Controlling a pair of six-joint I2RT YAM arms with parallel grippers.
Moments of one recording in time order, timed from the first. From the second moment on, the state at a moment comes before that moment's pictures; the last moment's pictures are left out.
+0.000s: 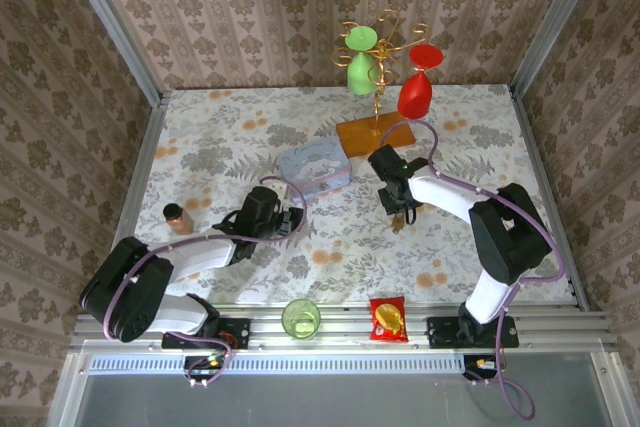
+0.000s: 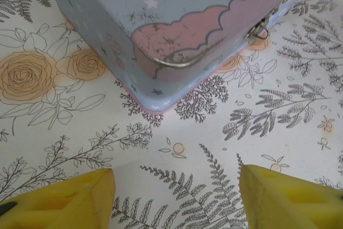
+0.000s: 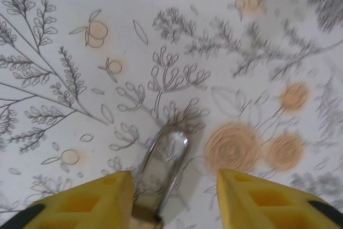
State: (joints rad) left arm -0.66 1.35 0.47 0.19 -0.04 -0.32; right arm 0.48 1.72 1.09 -0.71 0.29 0.26
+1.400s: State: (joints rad) left arm -0.66 1.40 0.46 0.27 -0.05 -0.34; right arm 0.38 1.74 1.04 -0.90 0.21 0.29
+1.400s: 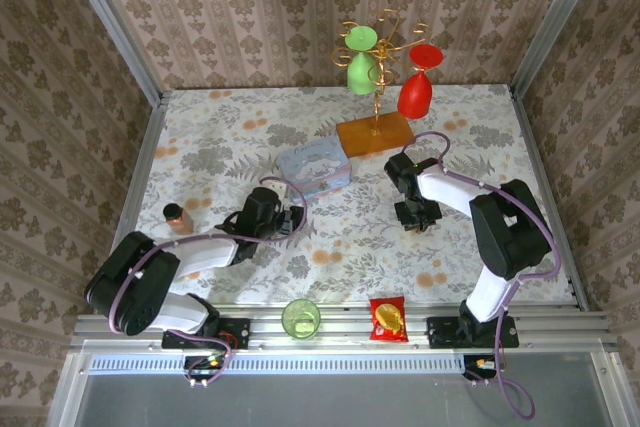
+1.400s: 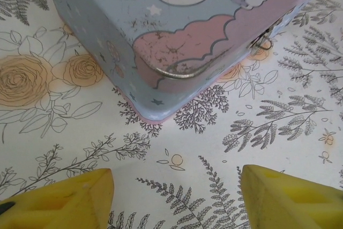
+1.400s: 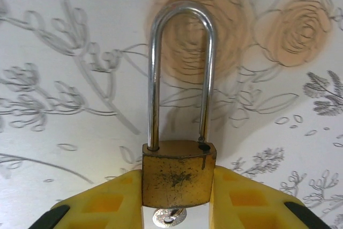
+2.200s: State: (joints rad) left arm -0.55 1.68 0.61 0.36 -0.02 -0.36; right arm 0.36 1.67 1.04 -0.91 0.25 0.29
